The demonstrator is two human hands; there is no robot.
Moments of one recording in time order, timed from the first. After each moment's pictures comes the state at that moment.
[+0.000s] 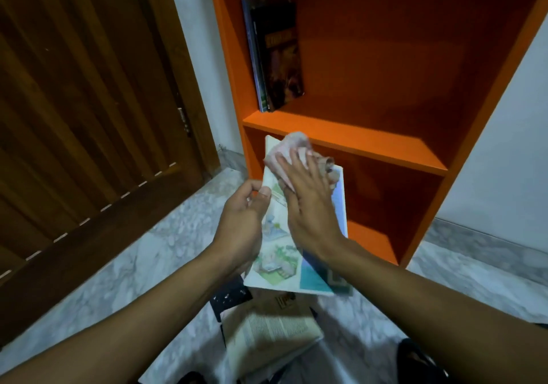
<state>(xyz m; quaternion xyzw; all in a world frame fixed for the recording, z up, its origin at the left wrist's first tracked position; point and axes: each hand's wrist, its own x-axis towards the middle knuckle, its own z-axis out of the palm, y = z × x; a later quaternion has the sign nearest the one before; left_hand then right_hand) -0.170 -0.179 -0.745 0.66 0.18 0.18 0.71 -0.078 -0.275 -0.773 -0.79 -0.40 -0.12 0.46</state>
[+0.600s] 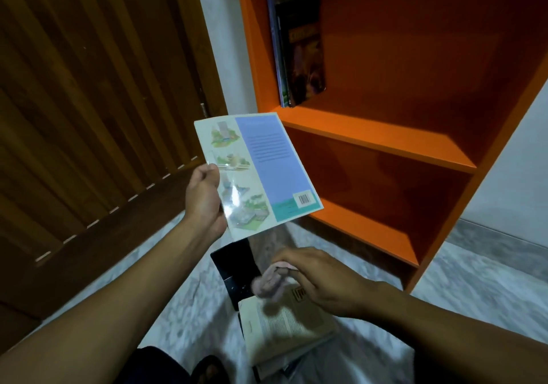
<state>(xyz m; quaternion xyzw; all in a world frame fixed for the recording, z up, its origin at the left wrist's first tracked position) -0.177 -0.101 -0.738 0.47 0.32 0.31 0.76 -0.127 -0.312 -0.813 -0.70 -0.60 0.17 0.36</state>
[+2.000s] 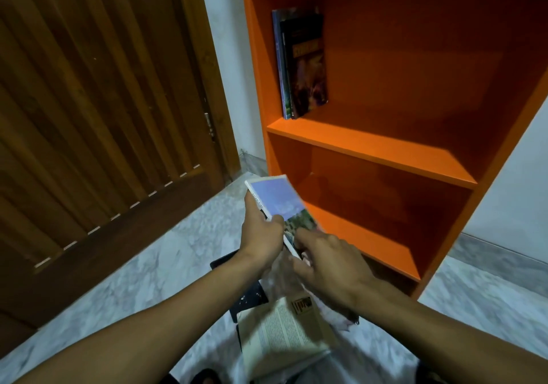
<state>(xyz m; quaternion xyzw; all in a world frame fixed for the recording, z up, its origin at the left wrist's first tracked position) -0.164 -0.164 -0.777 0.70 0.28 0.21 0.62 -0.121 -0.307 -0.778 -0.85 -0.46 0.02 0.23</state>
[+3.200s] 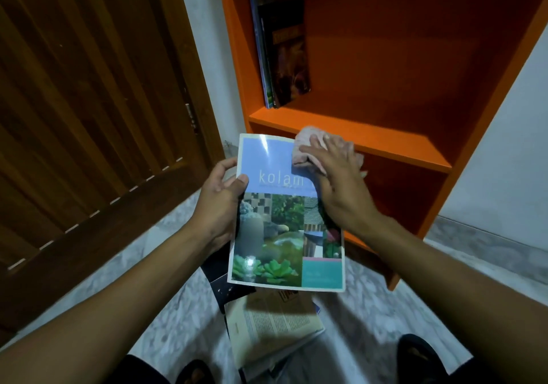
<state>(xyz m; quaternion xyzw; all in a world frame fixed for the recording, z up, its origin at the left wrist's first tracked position) -0.169 -0.137 -0.739 0.63 0.19 0.23 0.72 -0.041 -0.309 -0.754 -0.79 -0.42 -0.11 0.43</state>
